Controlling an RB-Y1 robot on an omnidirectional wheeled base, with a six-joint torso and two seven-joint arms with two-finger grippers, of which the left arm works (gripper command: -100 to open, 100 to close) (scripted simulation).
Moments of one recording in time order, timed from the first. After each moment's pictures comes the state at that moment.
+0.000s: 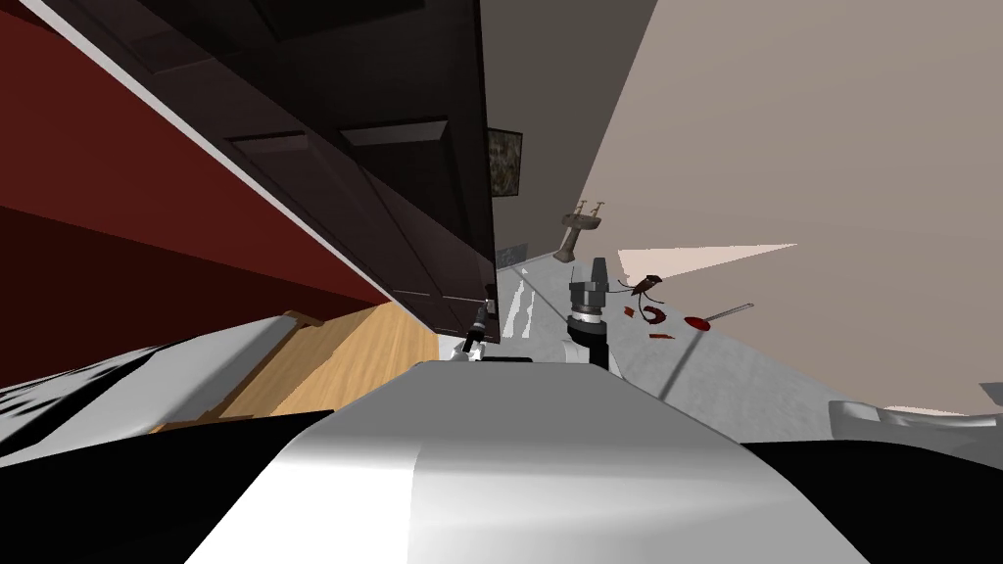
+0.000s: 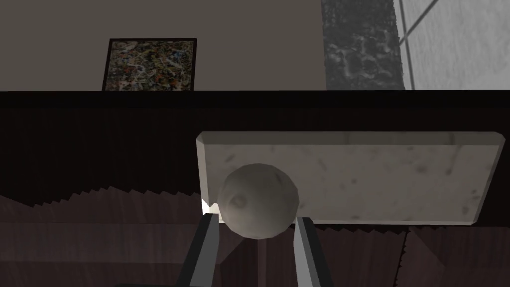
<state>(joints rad) -0.25 0.00 -0.30 -0.51 0.28 -0.86 -0.14</state>
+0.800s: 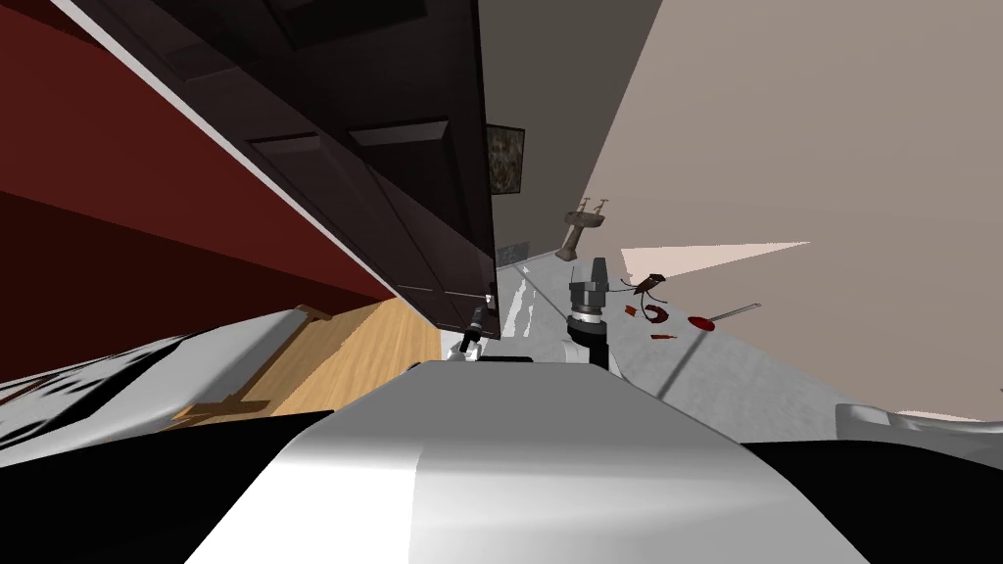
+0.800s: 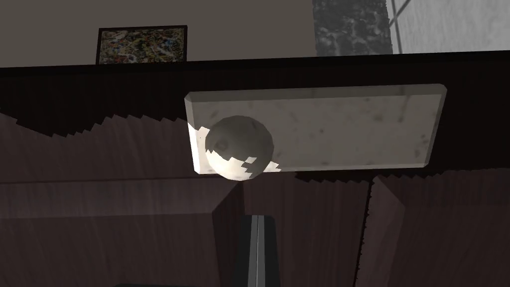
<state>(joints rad) -0.24 0.03 -0.30 -0.51 0.29 -0.85 -0.14</state>
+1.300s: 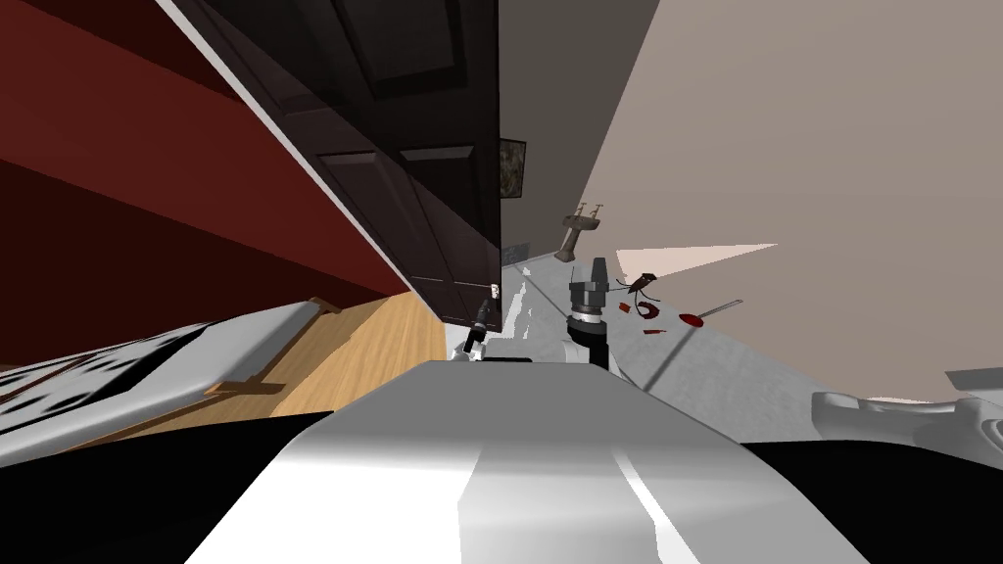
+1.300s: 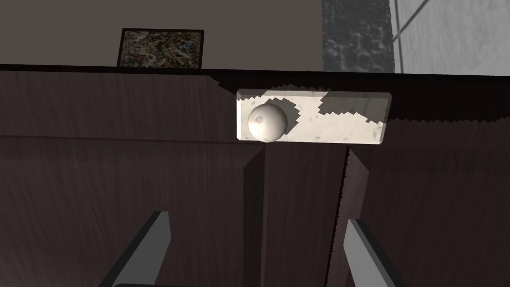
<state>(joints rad) -0.22 0.00 -0.31 -0.55 0.29 -0.83 -0.14</state>
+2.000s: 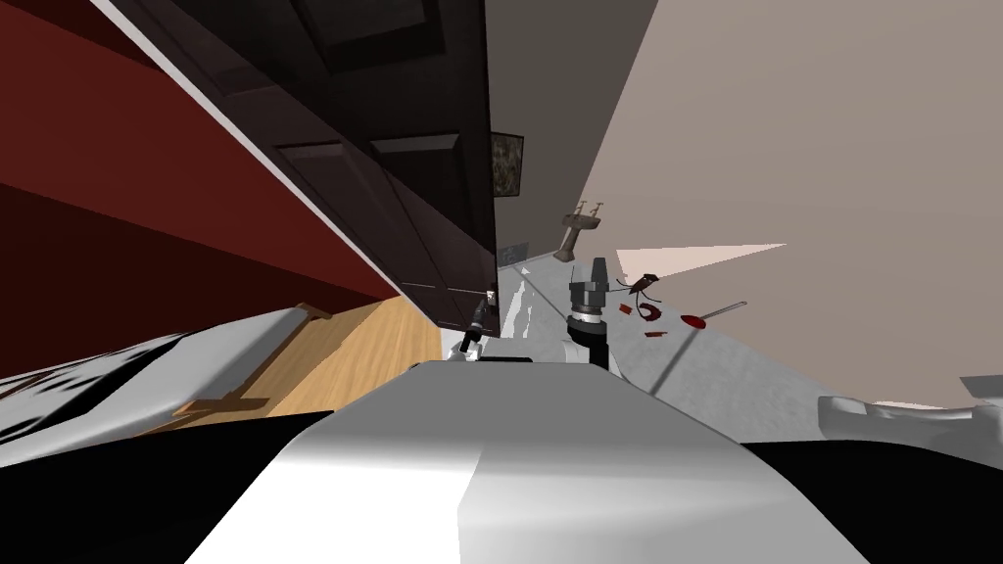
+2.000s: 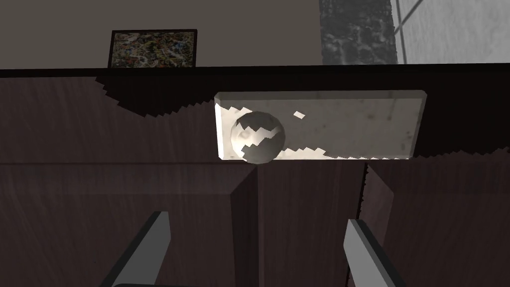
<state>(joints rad) -0.23 0.03 -0.31 -0.53 0.29 -0.84 -0.14</state>
